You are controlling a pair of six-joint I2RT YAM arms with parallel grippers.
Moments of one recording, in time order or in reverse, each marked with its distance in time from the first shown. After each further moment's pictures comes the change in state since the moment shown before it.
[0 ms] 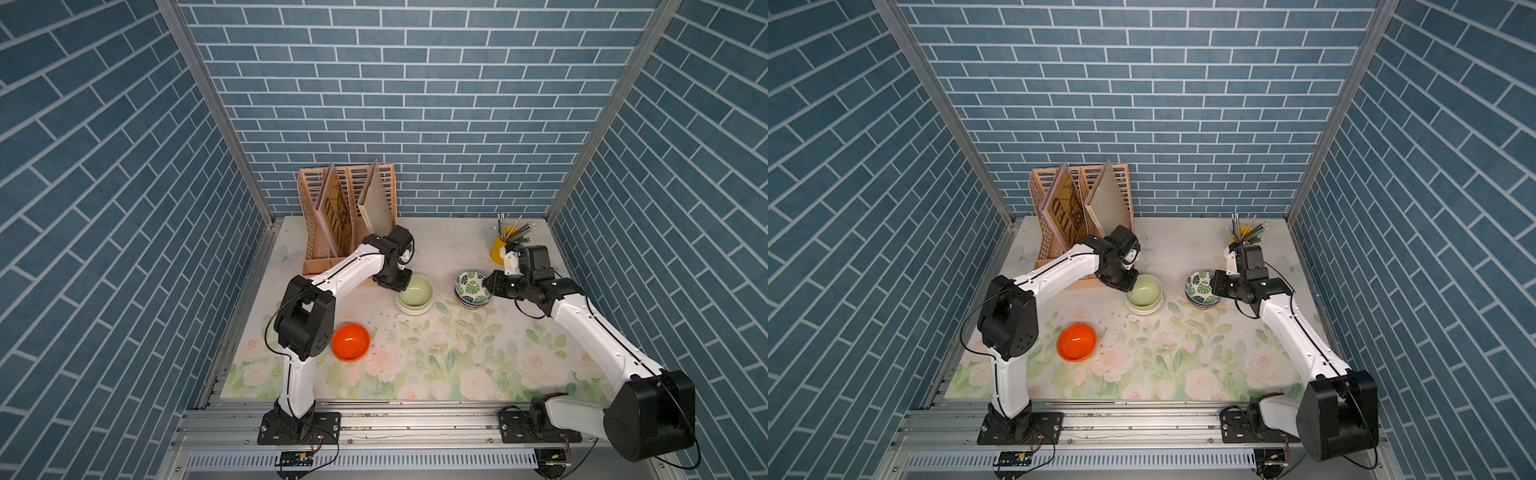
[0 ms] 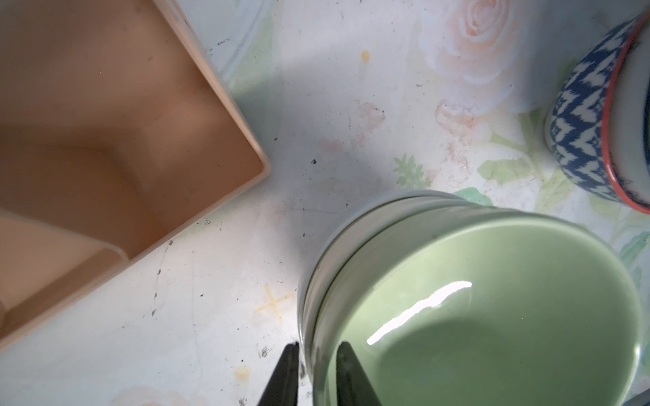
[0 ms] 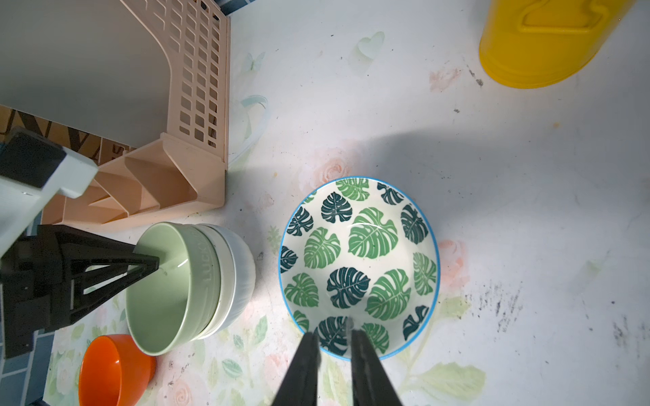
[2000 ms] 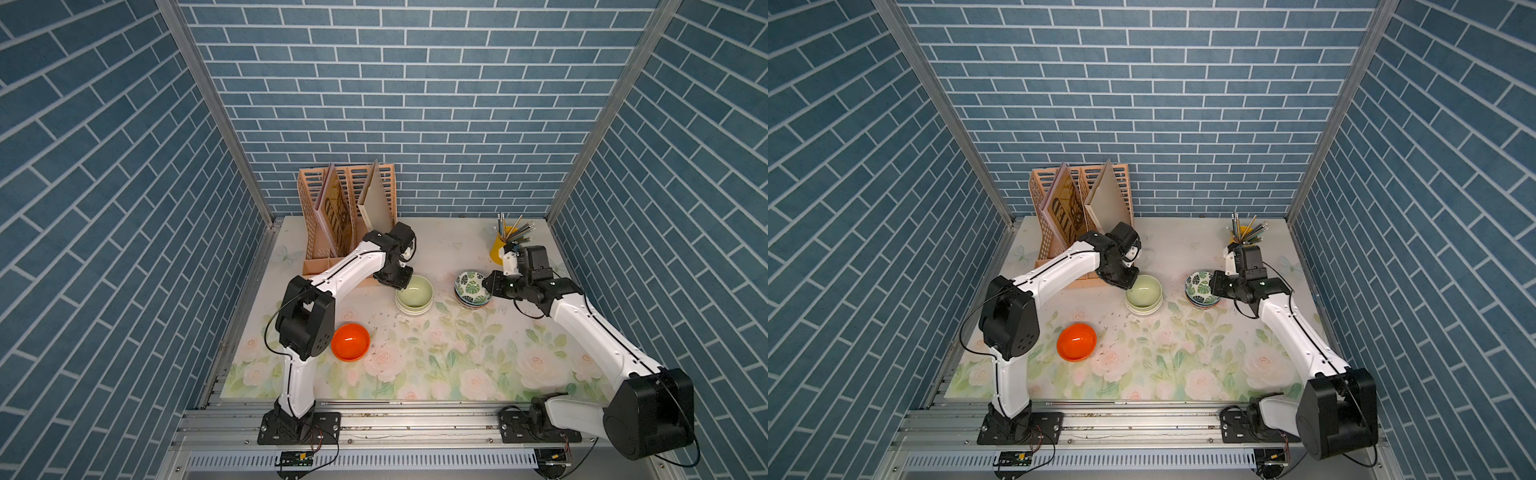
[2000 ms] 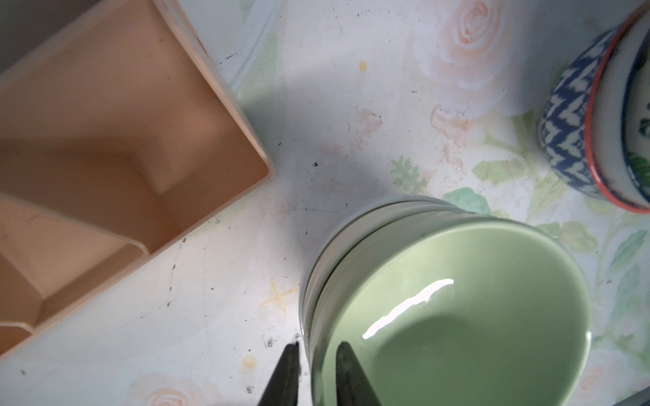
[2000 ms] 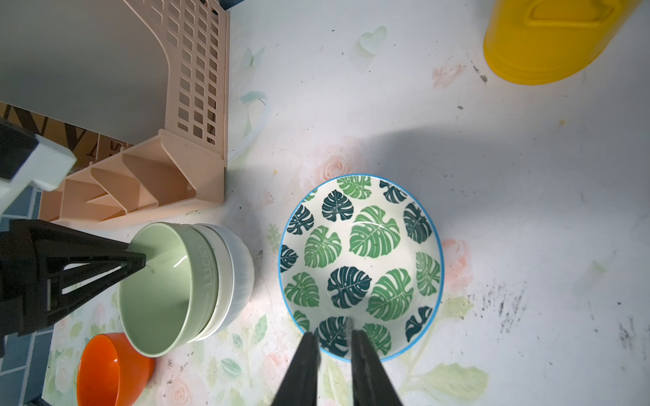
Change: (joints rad) left arm -0.012 0.007 0.060 -0.053 -0.027 0.008; right arm 0.006 0.008 -0.002 0.004 0.001 0.000
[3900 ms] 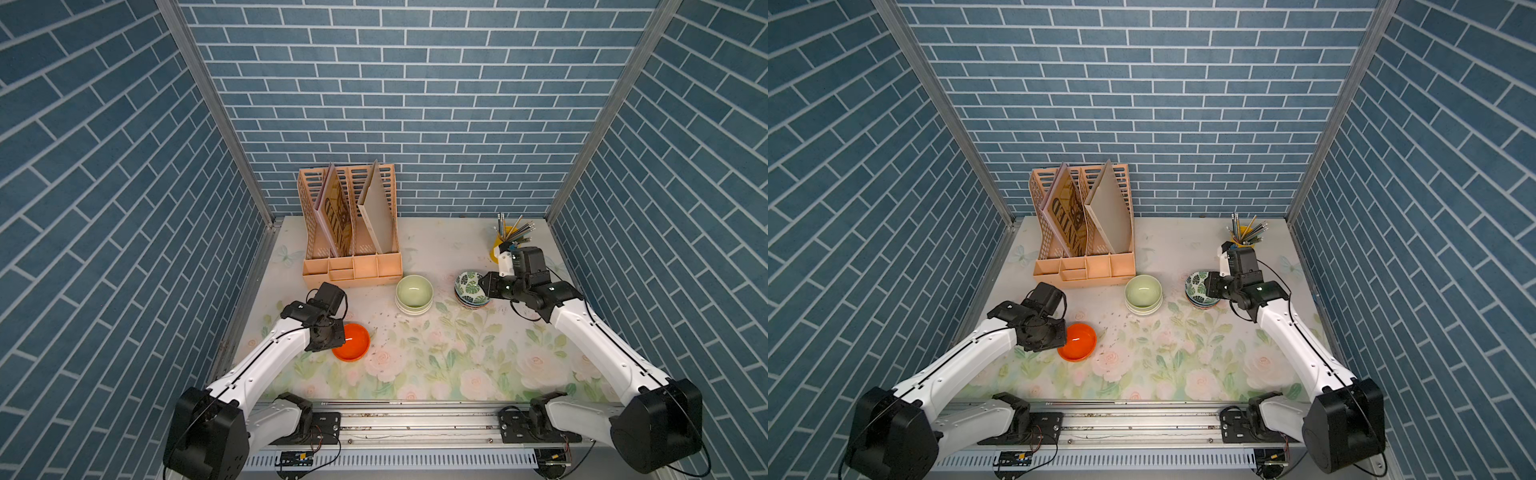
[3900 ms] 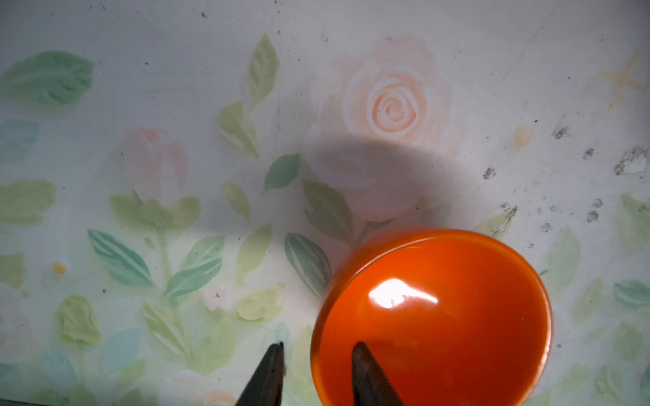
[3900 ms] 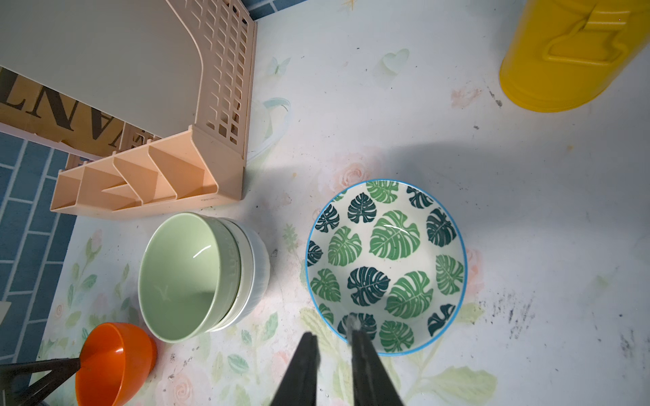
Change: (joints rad) left arm 0.227 -0.848 -0.987 0.089 -0.142 -0.390; right arm 0.079 -0.058 -0.005 0.009 0.059 0.000
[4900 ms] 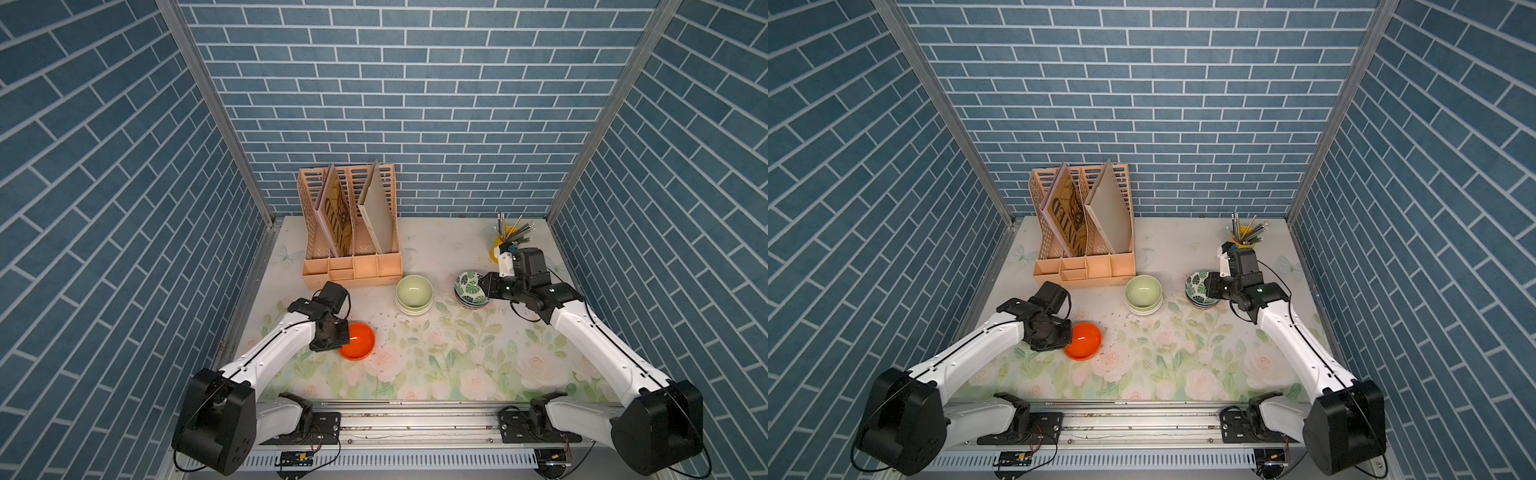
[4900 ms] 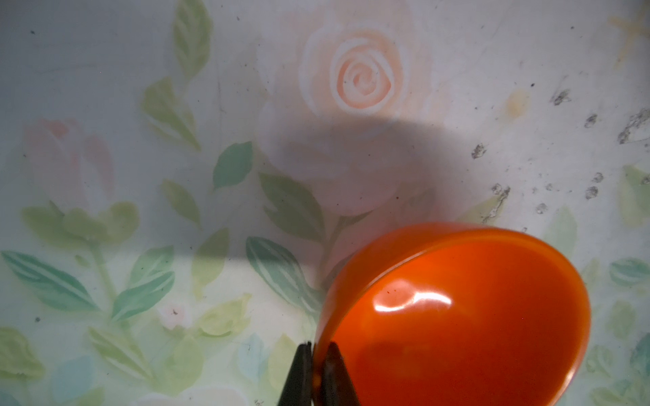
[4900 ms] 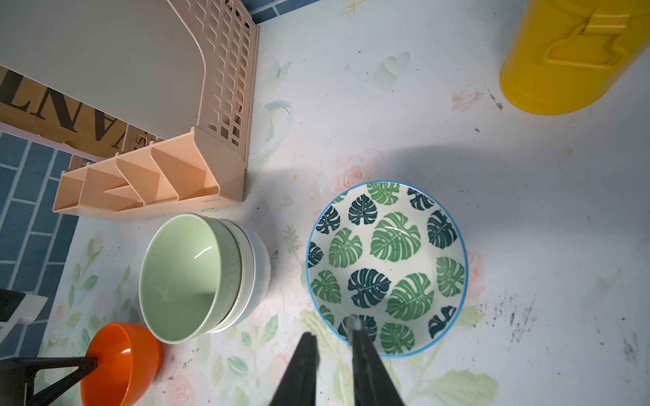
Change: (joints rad) left arm 0.004 0.081 -0.008 0.048 0.089 0.045; right arm 0.000 -0.006 -0.011 0.015 -0.002 0.000
